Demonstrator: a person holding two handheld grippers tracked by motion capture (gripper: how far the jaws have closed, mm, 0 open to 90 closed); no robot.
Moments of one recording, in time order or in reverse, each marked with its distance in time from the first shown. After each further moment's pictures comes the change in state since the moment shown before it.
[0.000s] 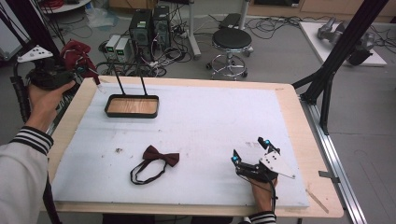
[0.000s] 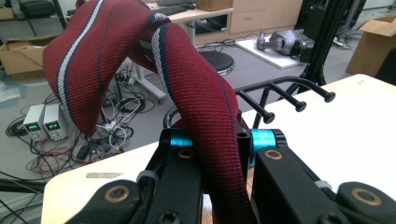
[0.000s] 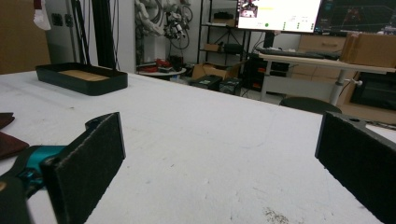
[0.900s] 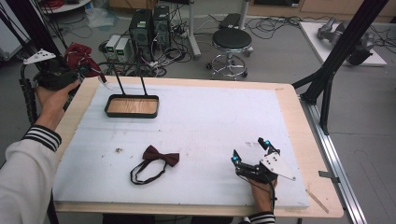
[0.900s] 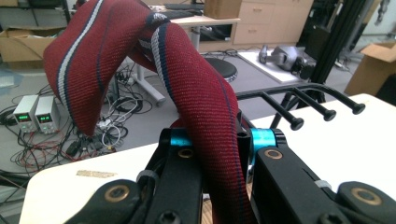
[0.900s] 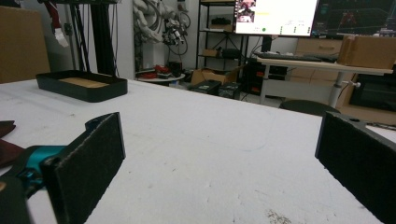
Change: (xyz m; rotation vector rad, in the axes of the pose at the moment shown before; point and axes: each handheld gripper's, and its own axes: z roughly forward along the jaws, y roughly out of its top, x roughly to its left) left arm 0.016 -0.019 0.019 -0.038 0.012 -0.090; right arm 0.002 -0.002 -0.002 -0.024 -0.007 0.023
